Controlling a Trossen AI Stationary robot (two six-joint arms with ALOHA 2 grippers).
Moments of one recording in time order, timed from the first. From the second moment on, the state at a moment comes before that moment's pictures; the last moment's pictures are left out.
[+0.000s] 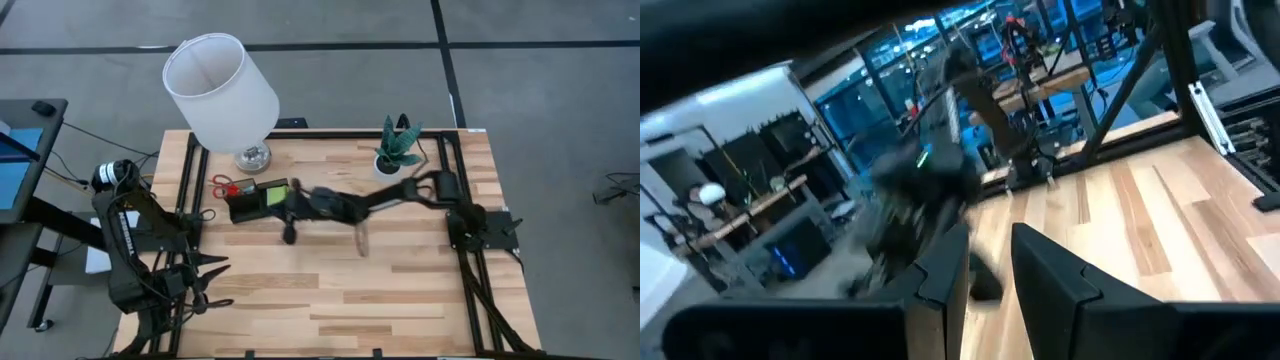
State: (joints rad) left arm -1.27 1.38 1.01 -1.37 -1.56 -1.33; right arm 0.01 2.19 1.34 0.72 0.03 0.03
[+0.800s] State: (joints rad) left arm -1.23 1.38 1.01 -1.37 -1.37 -1.30; right arm -0.07 2.67 2.12 0.22 -0.05 -0.04
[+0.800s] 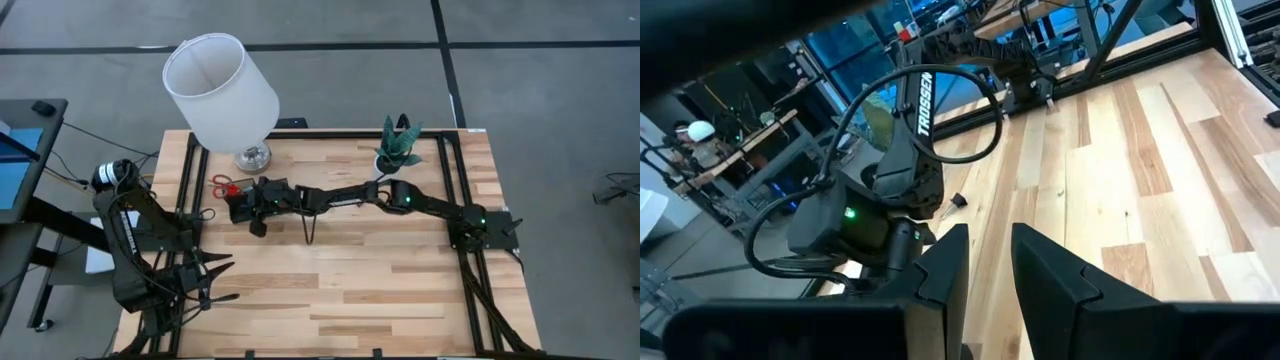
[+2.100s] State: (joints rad) left arm -0.84 1.34 1.01 -1.35 -1.29 -1.61; right arm 0.06 1.96 2.12 -1.07 0.01 0.02
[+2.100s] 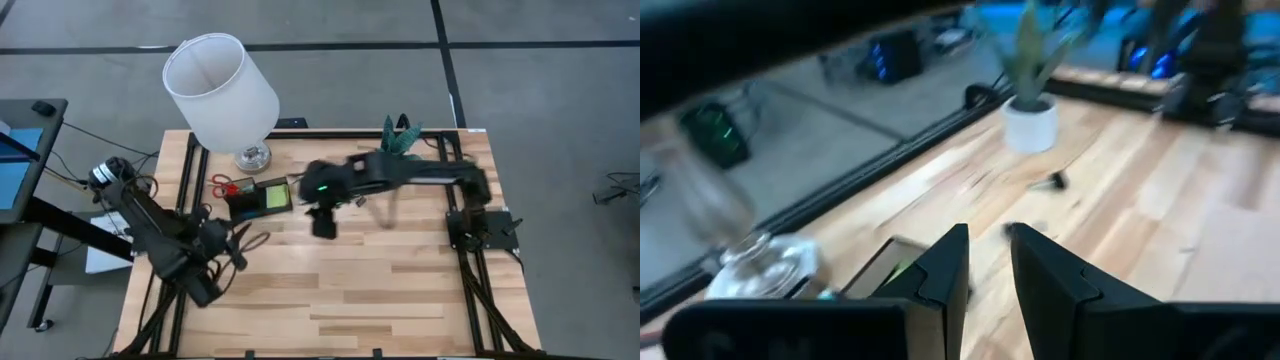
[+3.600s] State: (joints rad) left arm 0.26 1.79 1.04 0.02 0.33 0.44; right arm 0.69 1.20 0.34 0.51 0.90 0.62
